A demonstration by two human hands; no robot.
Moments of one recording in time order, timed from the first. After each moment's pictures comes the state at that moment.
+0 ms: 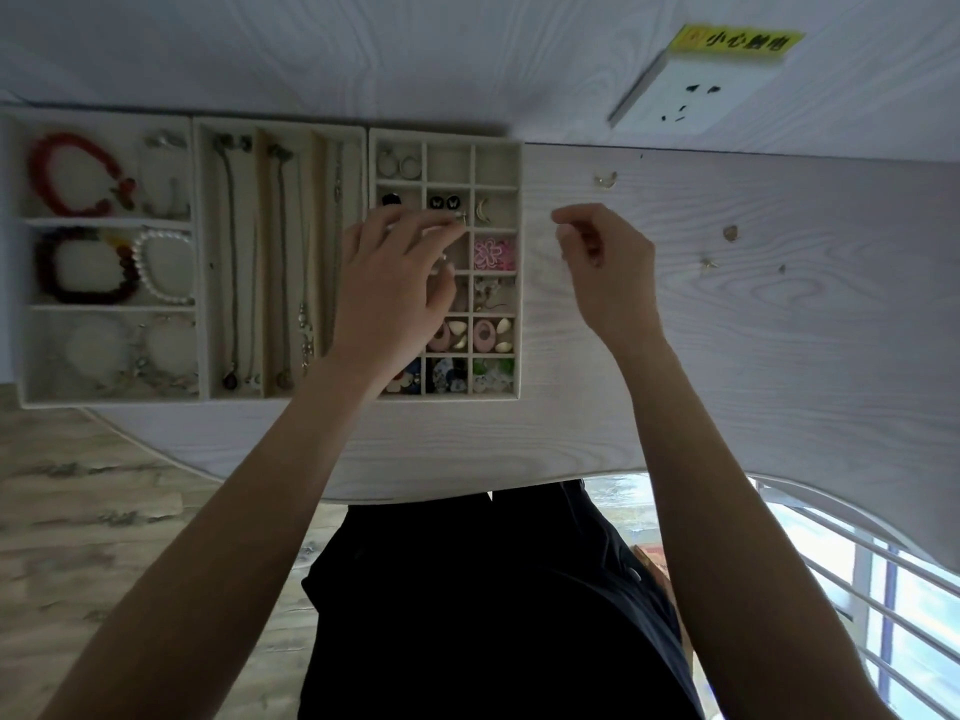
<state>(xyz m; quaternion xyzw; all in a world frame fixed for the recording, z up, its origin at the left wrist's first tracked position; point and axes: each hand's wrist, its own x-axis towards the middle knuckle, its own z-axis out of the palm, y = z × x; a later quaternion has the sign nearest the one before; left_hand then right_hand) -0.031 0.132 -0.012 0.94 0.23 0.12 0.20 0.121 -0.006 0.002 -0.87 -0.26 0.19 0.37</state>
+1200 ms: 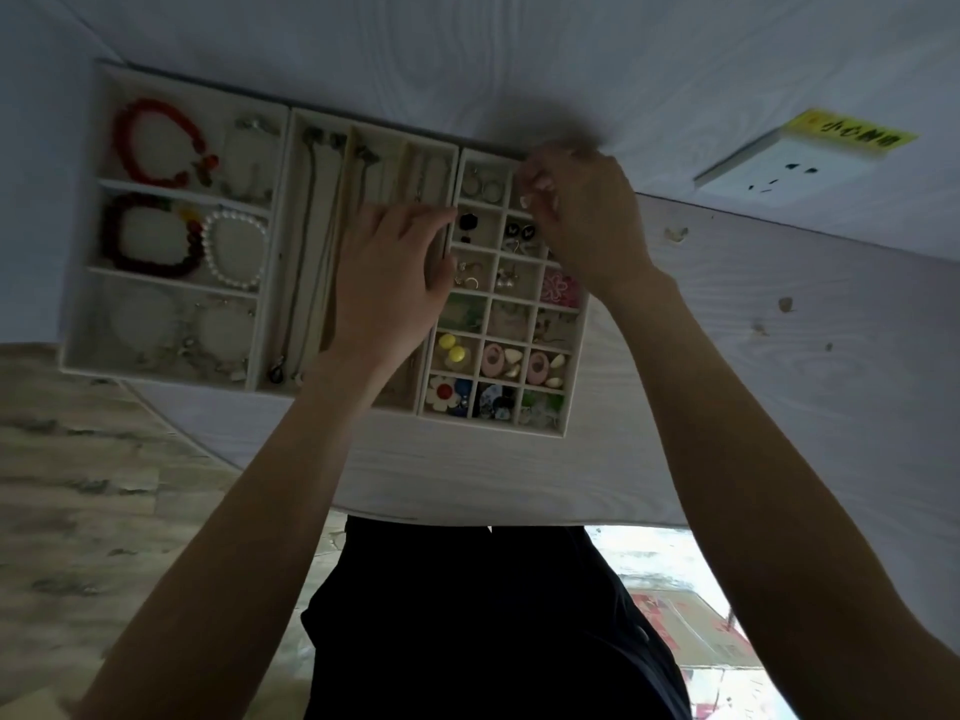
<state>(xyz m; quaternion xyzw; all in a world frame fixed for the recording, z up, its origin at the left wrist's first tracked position) -0.055 0.173 -0.018 0.90 0.36 0.10 0.22 0.130 0.109 -0.001 -0.82 -0.53 0.12 0.18</state>
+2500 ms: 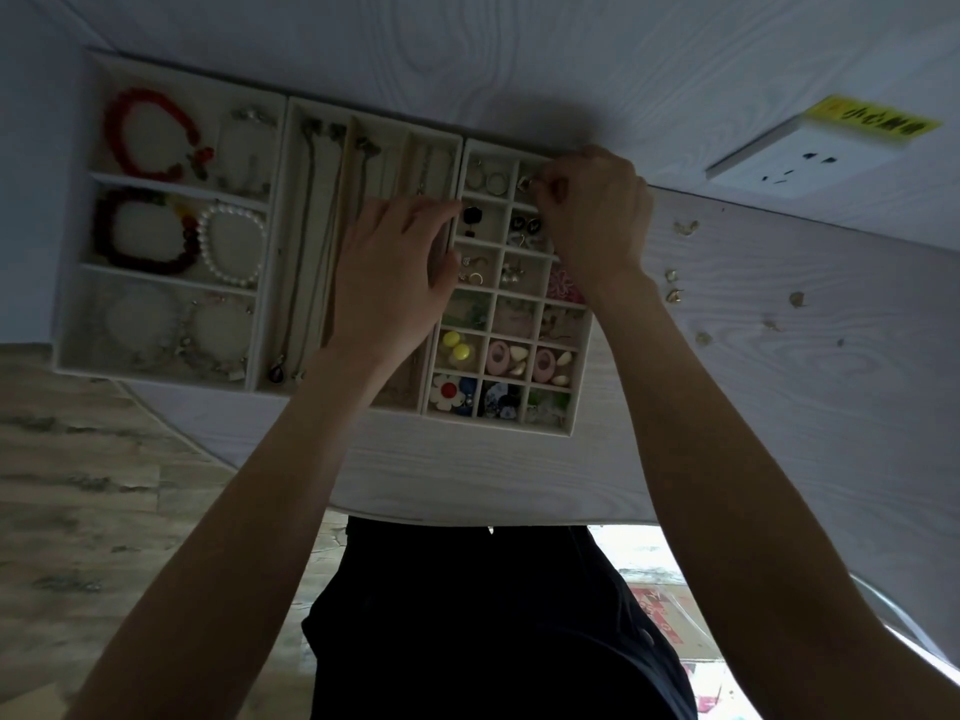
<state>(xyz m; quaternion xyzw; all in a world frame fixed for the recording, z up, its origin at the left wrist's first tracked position) -0.056 0.173 -0.017 0.90 0.35 0.10 0.22 0.121 0.110 -0.006 -0.90 -0.42 0.08 0.07</state>
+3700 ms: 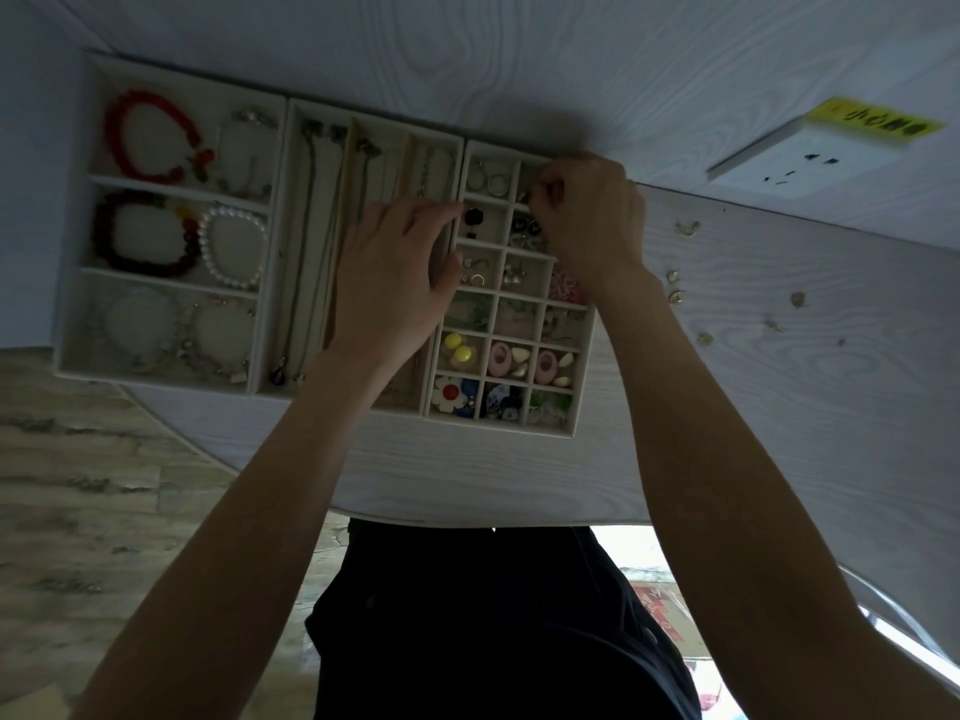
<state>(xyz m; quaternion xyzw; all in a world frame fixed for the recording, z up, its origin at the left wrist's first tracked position) -0.057 0.174 -0.019 0.90 0.34 0.12 0.23 0.121 0.114 -0.009 -0.90 -0.42 0.12 0.08</state>
